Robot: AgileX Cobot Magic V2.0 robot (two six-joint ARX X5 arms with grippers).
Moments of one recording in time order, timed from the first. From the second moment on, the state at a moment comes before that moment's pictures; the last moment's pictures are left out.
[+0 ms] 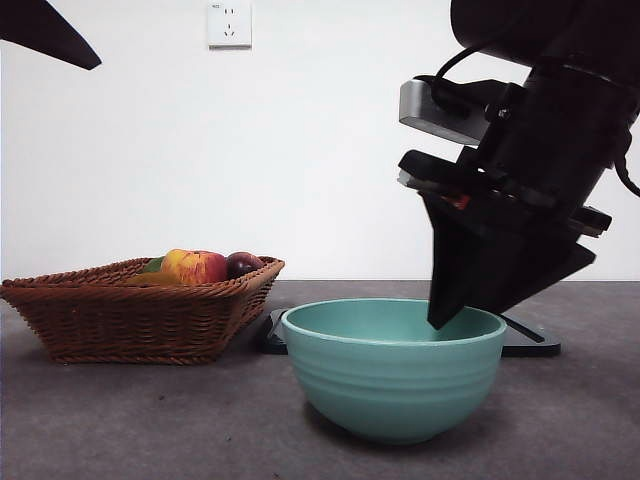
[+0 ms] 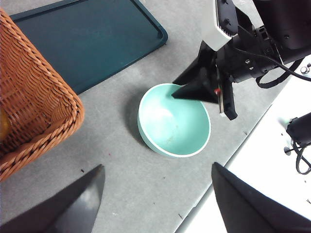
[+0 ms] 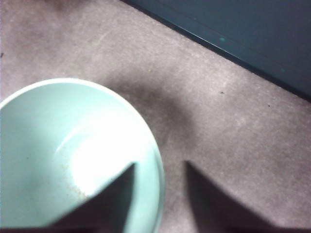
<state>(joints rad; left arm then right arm) -0.45 0.95 1.00 -0.83 0.50 0.01 0.67 1.37 0.76 -0.39 -0.10 0.22</state>
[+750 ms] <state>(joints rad) -0.45 0.95 1.00 -0.83 0.50 0.01 0.66 0.93 0.87 -0.65 -0.21 0.23</state>
